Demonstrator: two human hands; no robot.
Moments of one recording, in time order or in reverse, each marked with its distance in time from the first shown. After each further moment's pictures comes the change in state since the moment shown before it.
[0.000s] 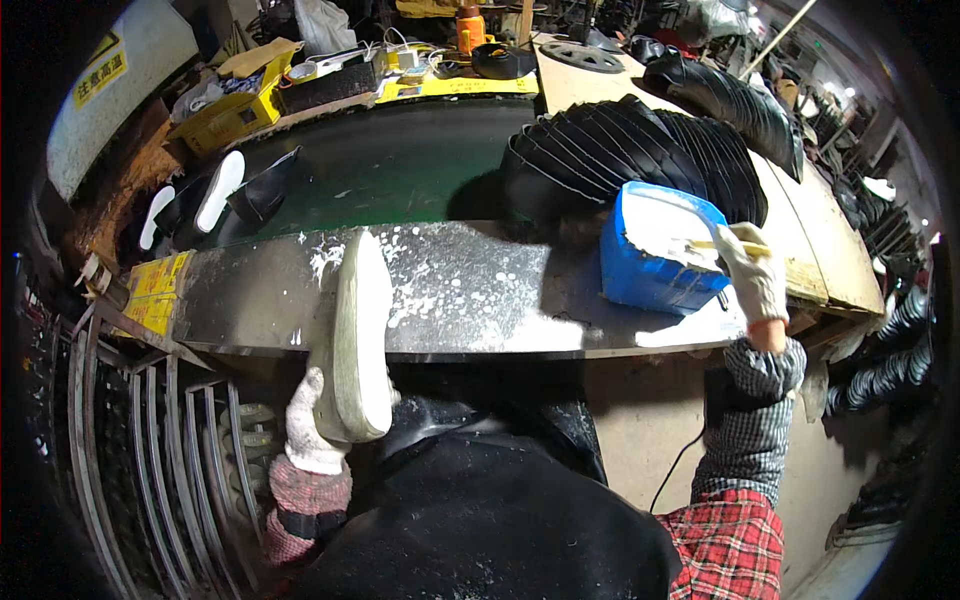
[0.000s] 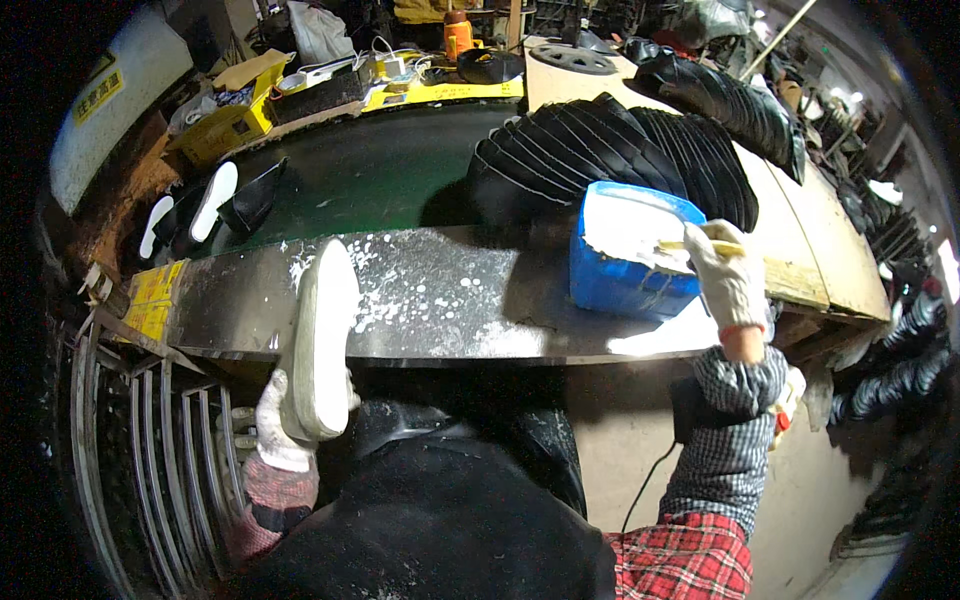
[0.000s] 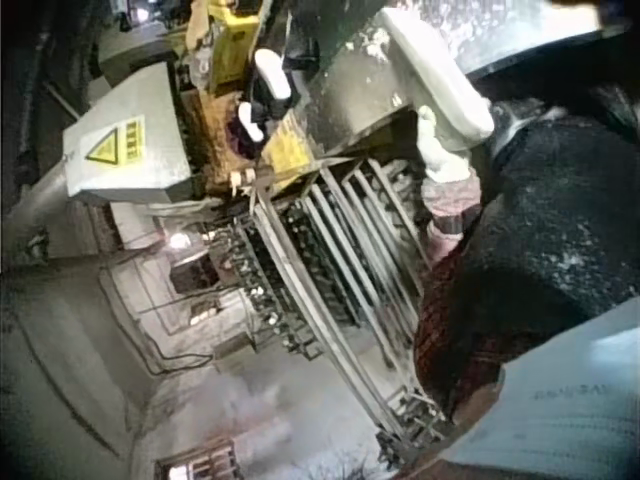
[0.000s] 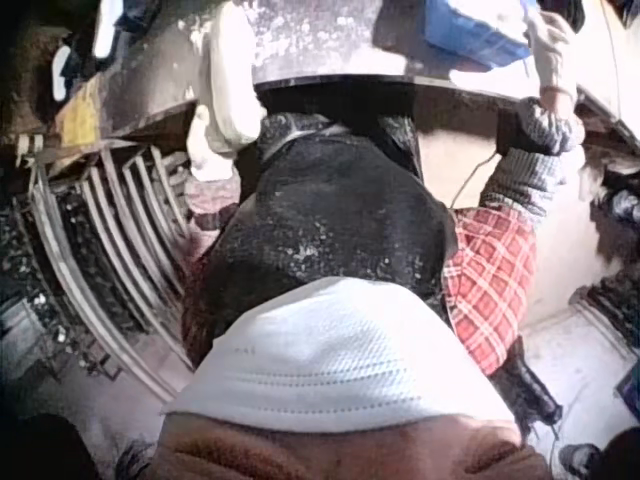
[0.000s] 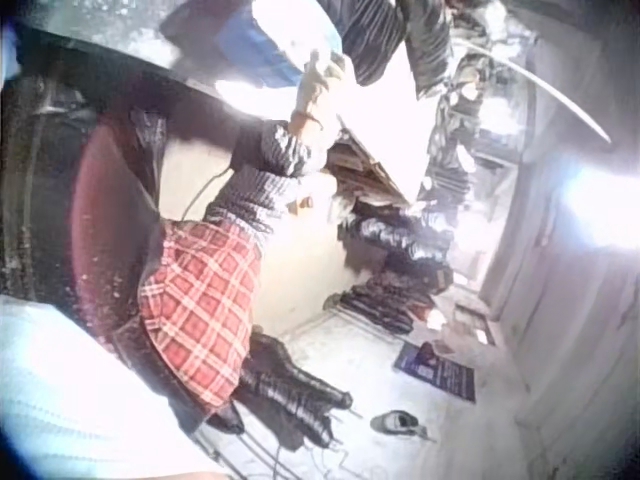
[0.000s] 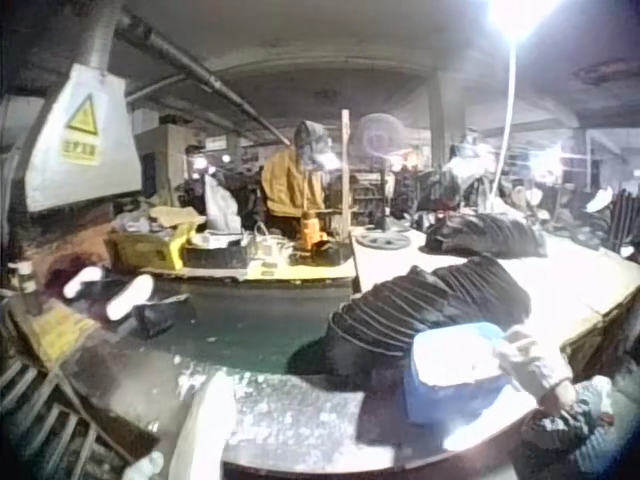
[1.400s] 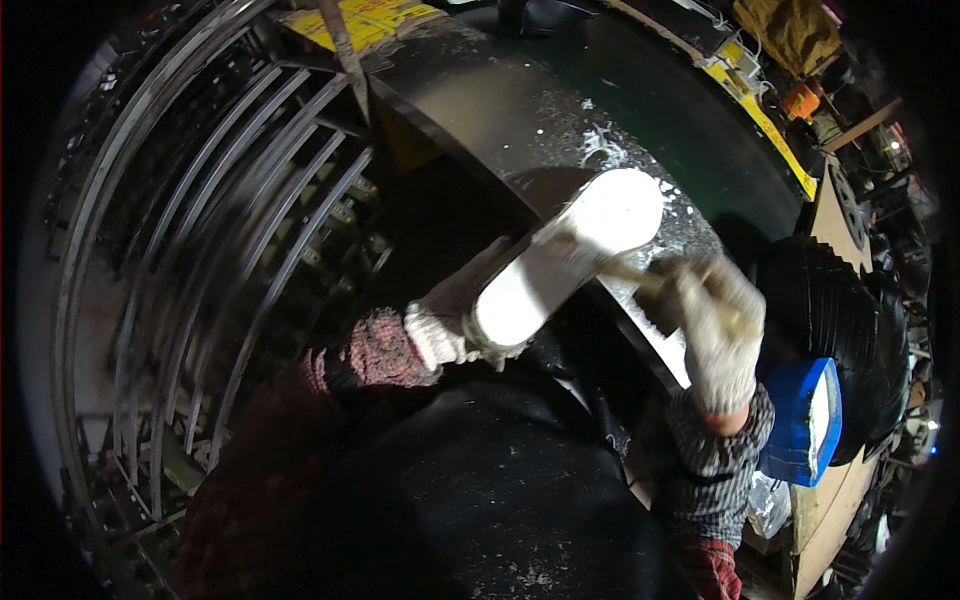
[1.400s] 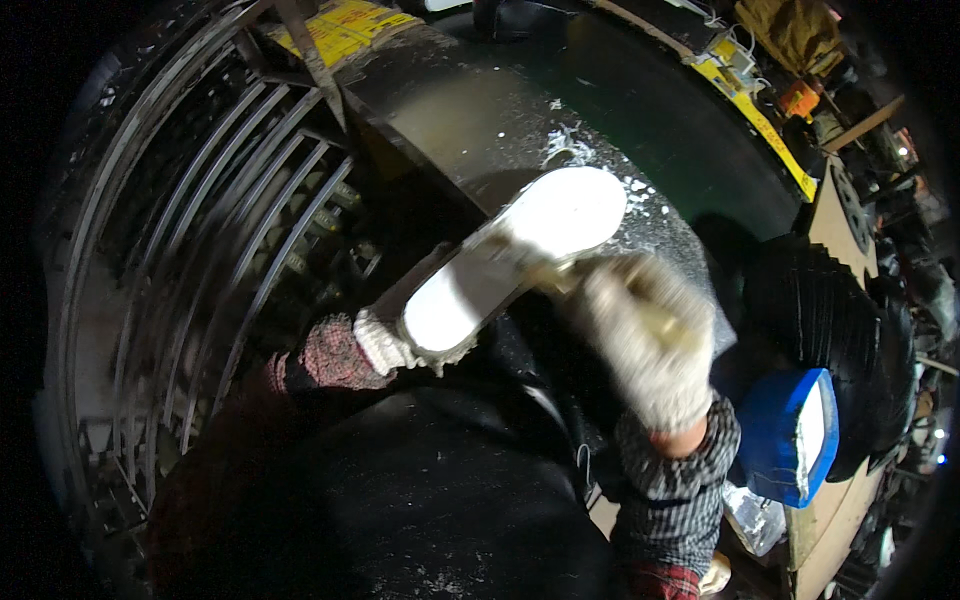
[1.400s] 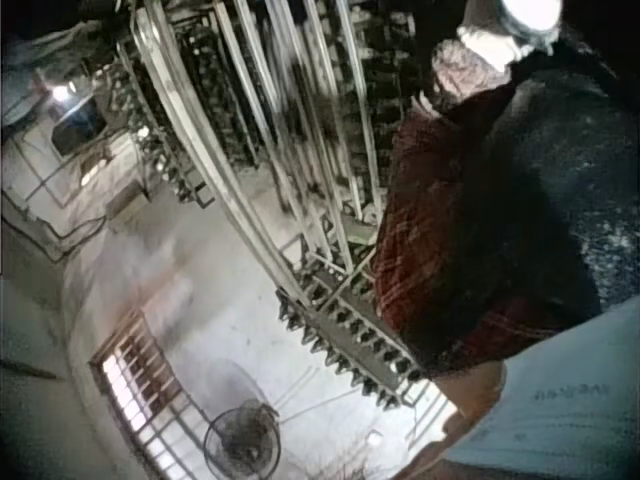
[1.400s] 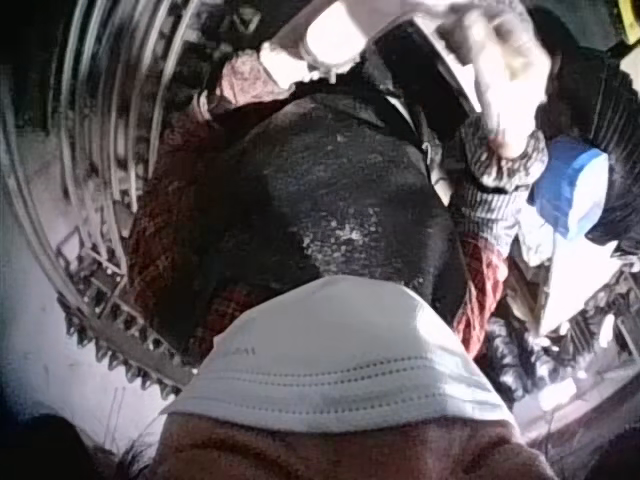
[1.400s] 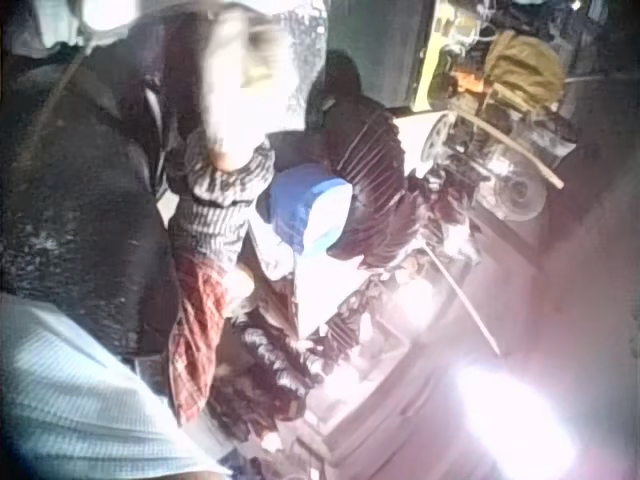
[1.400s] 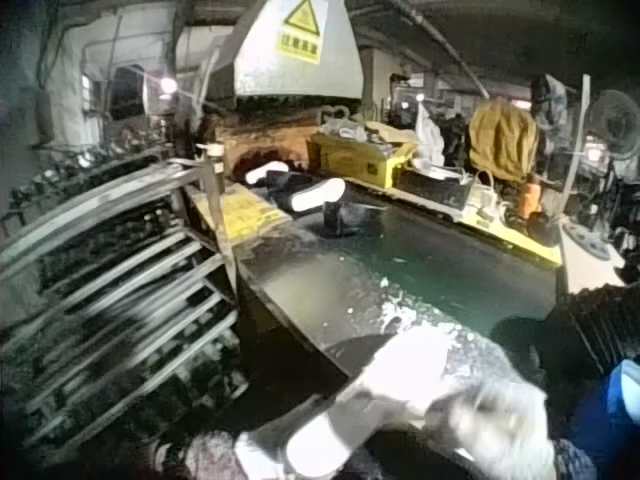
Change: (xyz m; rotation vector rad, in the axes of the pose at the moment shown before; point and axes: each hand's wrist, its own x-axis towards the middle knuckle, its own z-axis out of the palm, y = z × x) left_hand -0.016 -0.015 -0.102 -0.584 -0.299 -0.164; right_hand -0.114 -0.243 0.197 0.812 -1.145 -0.139
